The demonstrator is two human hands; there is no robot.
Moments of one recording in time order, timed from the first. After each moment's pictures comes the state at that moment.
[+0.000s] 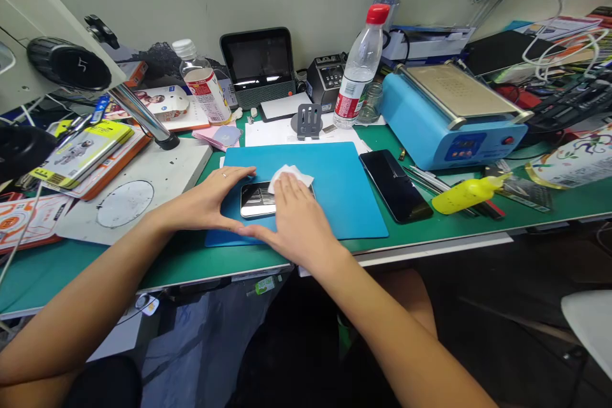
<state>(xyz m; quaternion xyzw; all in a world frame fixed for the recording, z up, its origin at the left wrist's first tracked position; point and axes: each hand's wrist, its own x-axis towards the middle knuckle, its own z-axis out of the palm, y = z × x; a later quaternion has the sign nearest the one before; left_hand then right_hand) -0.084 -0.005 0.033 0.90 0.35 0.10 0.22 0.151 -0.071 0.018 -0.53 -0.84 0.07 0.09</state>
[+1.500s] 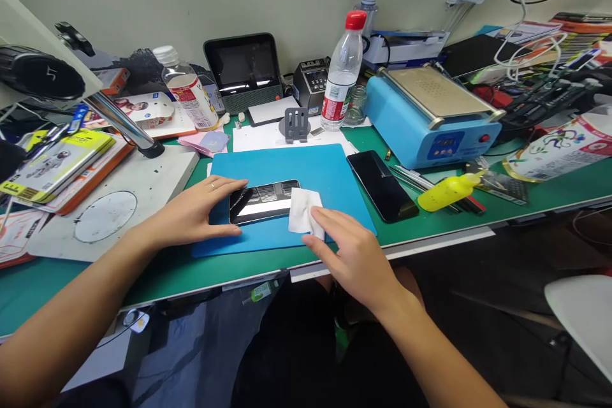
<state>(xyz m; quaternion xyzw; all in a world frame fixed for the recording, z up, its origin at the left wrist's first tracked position) -0.076 -0.014 0.039 0.91 0.36 0.08 0.17 0.238 -0.133 0.023 -0.57 -0.77 0.11 0.28</state>
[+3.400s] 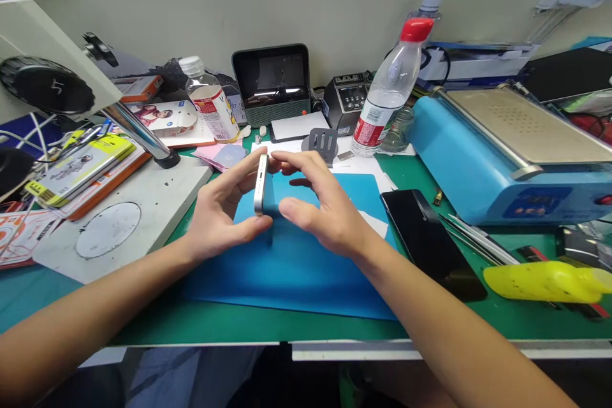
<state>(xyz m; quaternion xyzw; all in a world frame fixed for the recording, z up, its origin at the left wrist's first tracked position) 0.004 0.017 0.031 0.71 0.21 0.54 0.40 0.212 0.022 0.044 -0.28 -0.73 0.42 0.45</state>
